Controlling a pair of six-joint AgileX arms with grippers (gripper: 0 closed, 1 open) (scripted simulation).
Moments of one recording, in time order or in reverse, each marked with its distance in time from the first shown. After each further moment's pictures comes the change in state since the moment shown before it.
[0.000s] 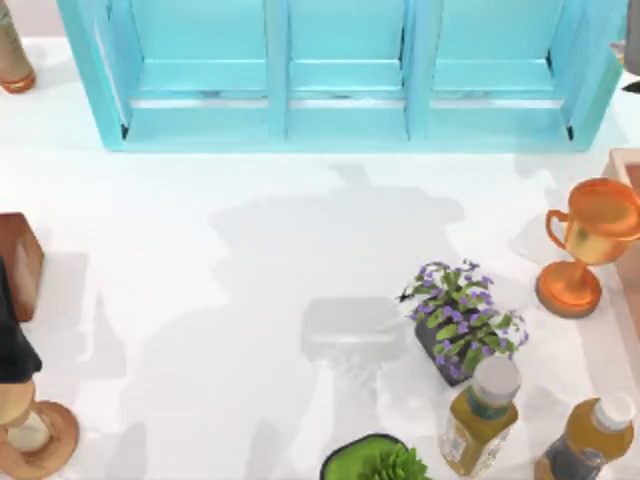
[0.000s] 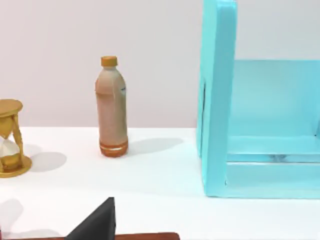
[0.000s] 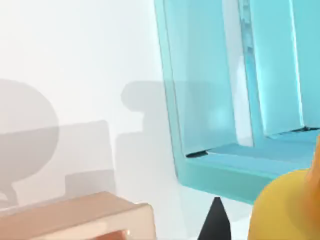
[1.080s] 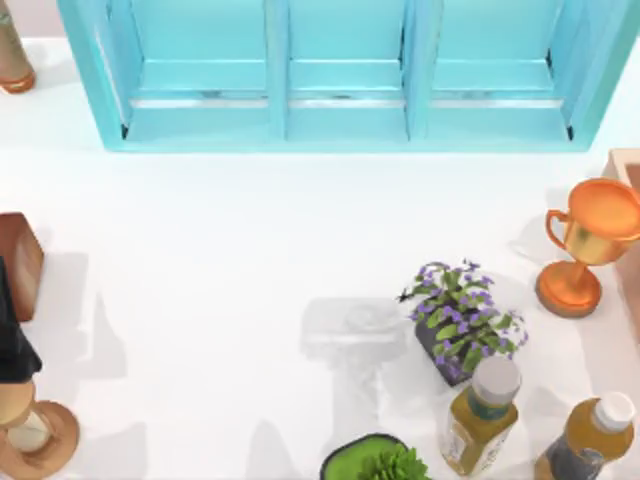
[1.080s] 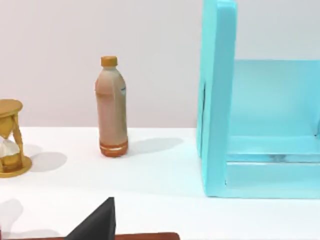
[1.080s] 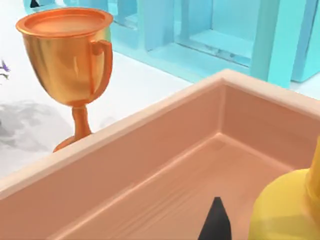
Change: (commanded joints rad) left arm 0.000 0.000 0.000 0.000 0.000 0.000; right arm -0.966 0.292 -0.389 -0.773 -0.998 -1.029
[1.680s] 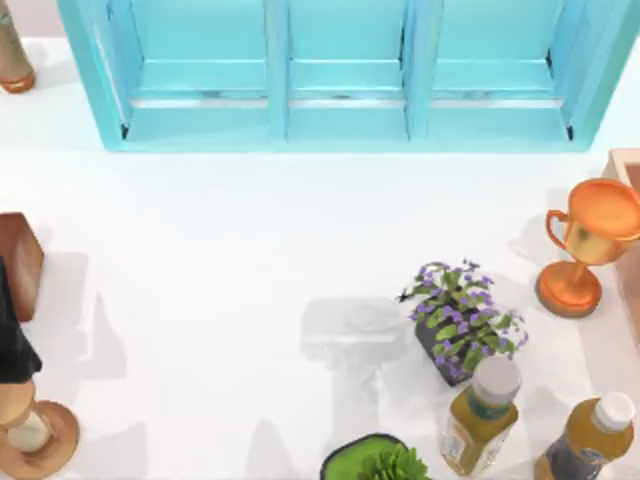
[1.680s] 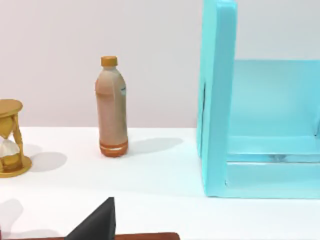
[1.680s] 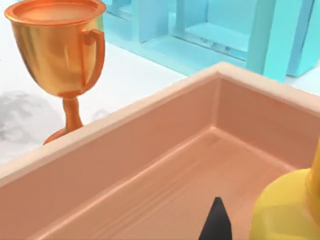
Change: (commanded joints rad) left arm 0.000 0.000 0.000 0.000 0.000 0.000; right arm 0.025 -0.044 -0.029 0.141 -0.006 0.125
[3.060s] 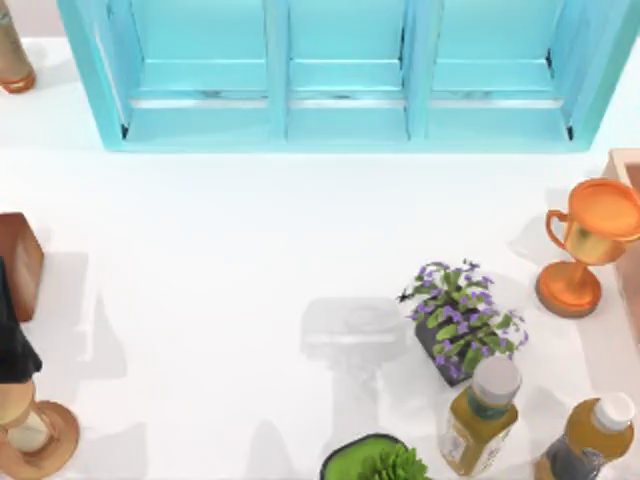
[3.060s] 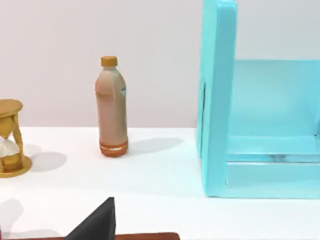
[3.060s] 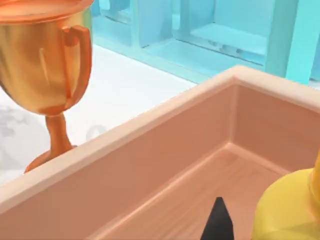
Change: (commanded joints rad) left arm 0.000 0.000 0.000 0.000 0.000 0.000; right arm 0.177 -0.139 -0.280 0.987 -0.082 0.893
